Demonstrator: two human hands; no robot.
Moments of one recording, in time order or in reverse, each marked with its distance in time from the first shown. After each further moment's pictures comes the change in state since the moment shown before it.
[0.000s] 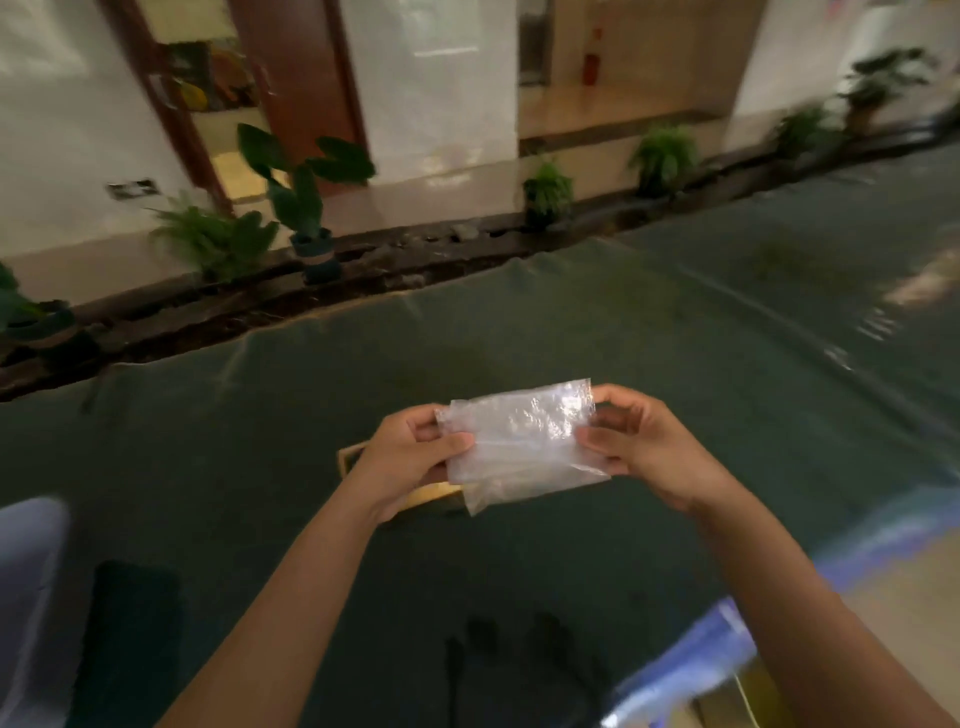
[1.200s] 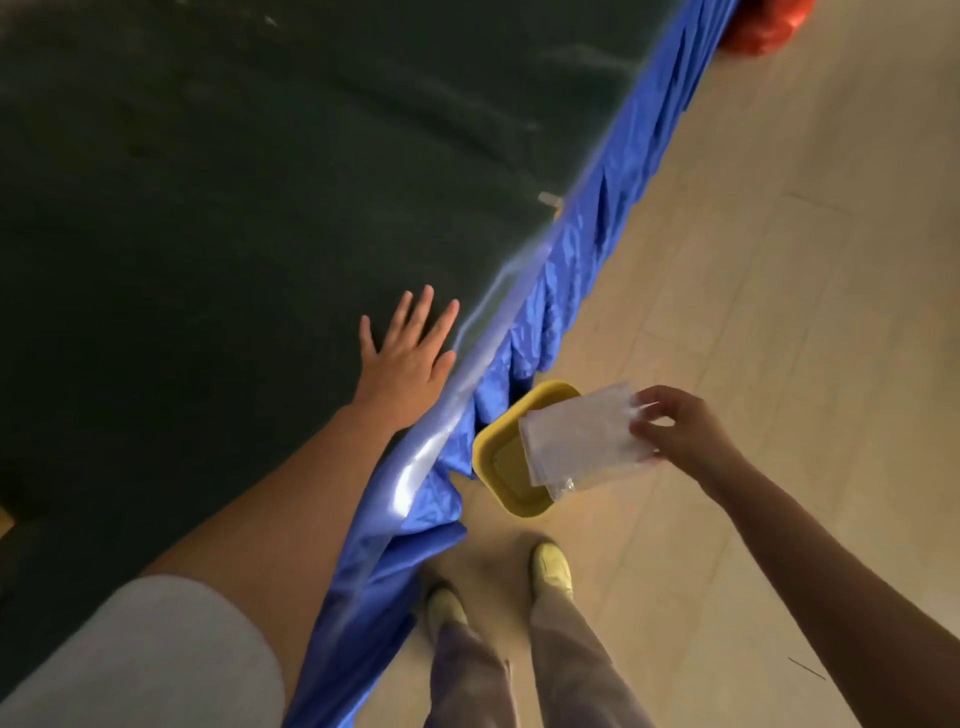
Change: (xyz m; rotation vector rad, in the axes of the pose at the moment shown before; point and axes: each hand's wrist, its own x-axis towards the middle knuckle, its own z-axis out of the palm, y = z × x) left_hand 0.210 -0.222 0.549 1.526 -0.544 0.510; right_hand -0.271 0.309 -0.447 -0.103 0.863 0.717
